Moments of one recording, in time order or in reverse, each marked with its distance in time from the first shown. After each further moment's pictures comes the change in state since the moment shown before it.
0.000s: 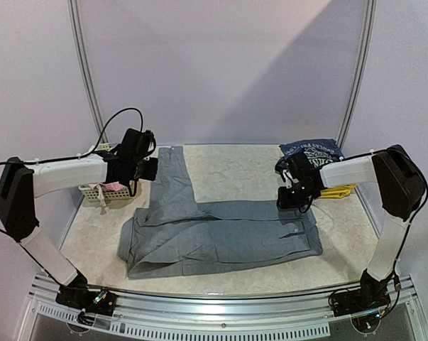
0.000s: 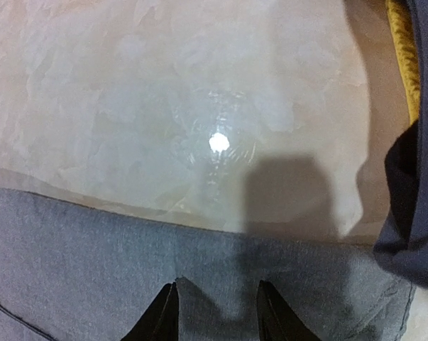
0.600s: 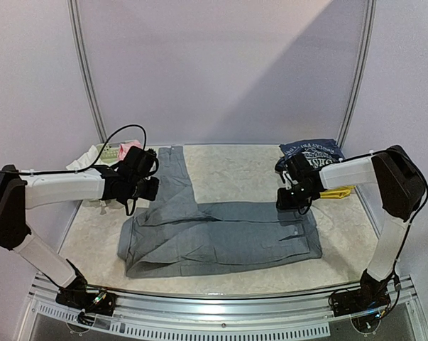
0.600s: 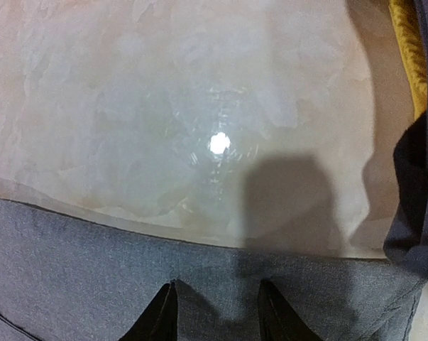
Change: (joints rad) left arm -0.088 -0.080 -0.148 -0.050 -0.006 -0.053; right arm 0.013 -0.009 -0.023 0.005 0.003 0.030
